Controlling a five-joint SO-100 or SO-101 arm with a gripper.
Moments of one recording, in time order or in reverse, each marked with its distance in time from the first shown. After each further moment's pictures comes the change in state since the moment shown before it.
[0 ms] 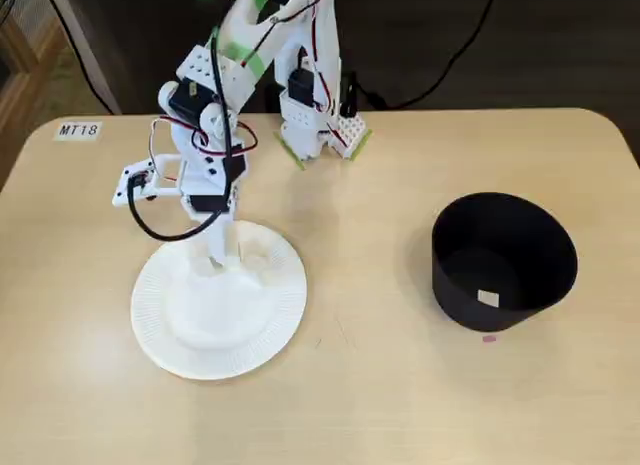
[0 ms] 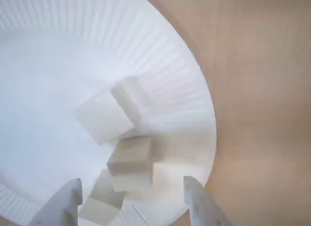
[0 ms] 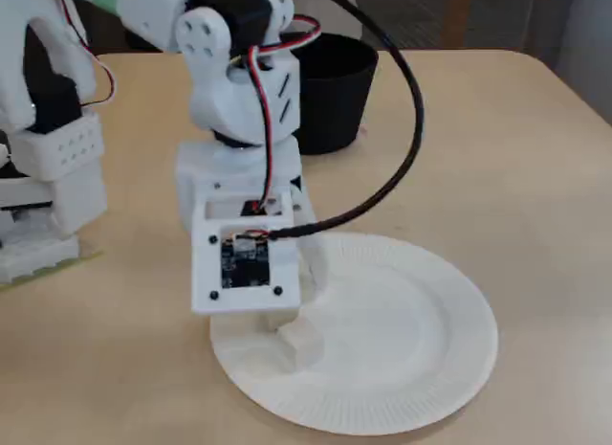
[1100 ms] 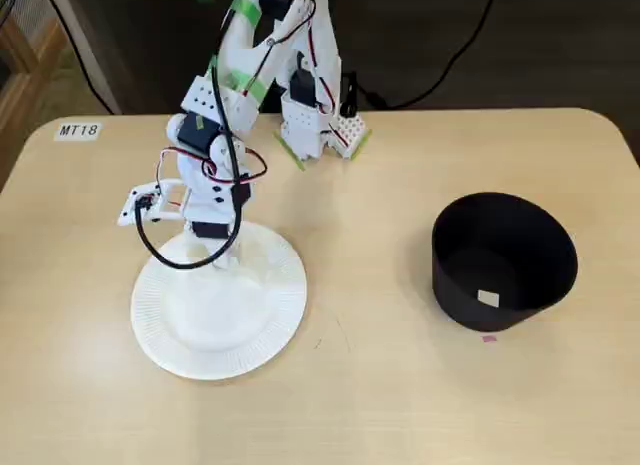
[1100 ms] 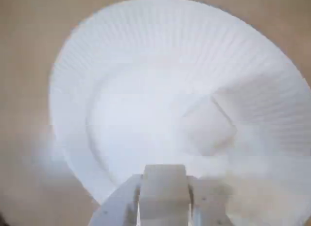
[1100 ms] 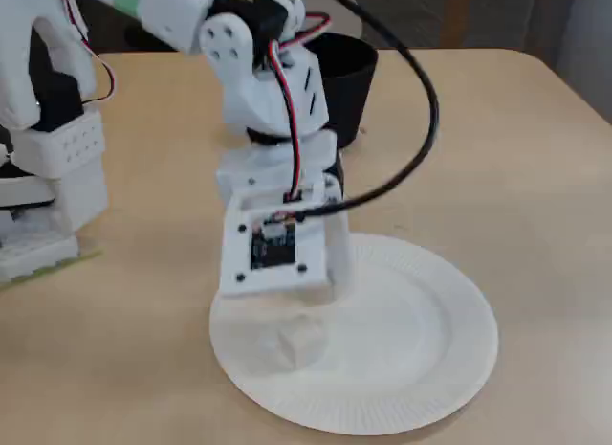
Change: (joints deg) arm -5.6 4.4 1.7 -17.2 15.8
